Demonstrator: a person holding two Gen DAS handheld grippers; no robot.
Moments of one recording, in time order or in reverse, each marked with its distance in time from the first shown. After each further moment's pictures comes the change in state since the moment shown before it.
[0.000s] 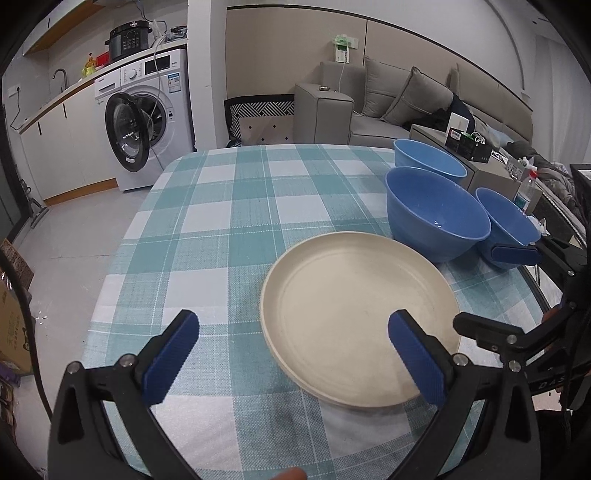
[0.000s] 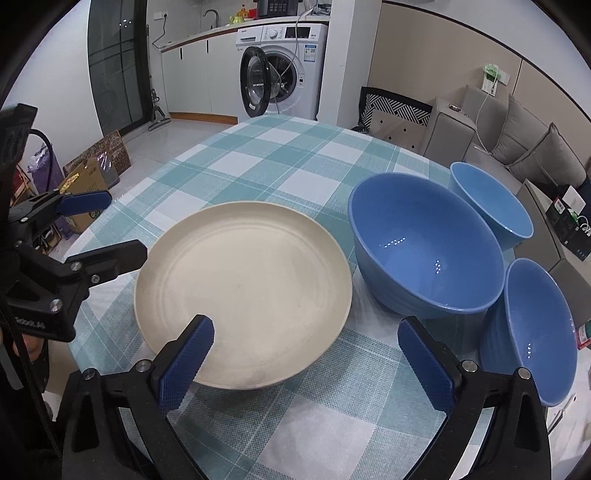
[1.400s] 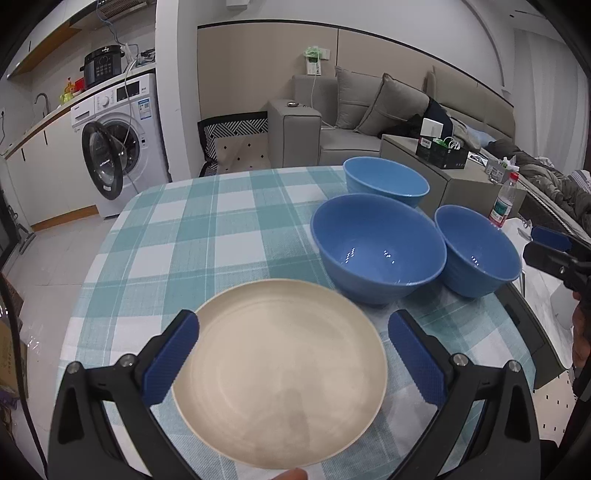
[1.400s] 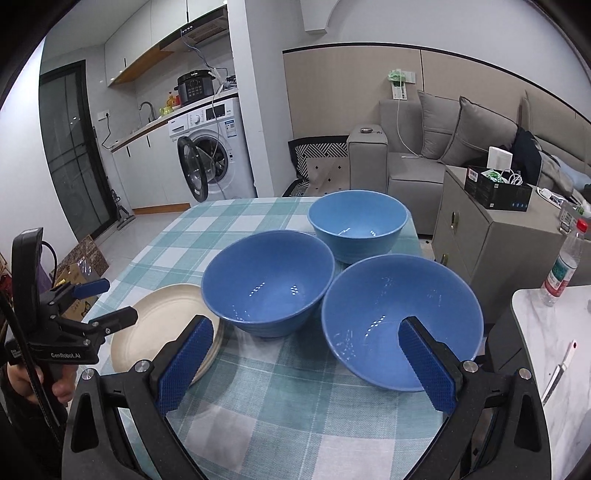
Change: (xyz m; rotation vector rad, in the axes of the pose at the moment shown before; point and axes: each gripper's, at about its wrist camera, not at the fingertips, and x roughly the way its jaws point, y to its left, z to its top) left arm 0.010 -0.085 0.042 0.066 -0.060 -0.045; right arm -0.100 -0.164 -0.042 0.299 -0.237 -0.054
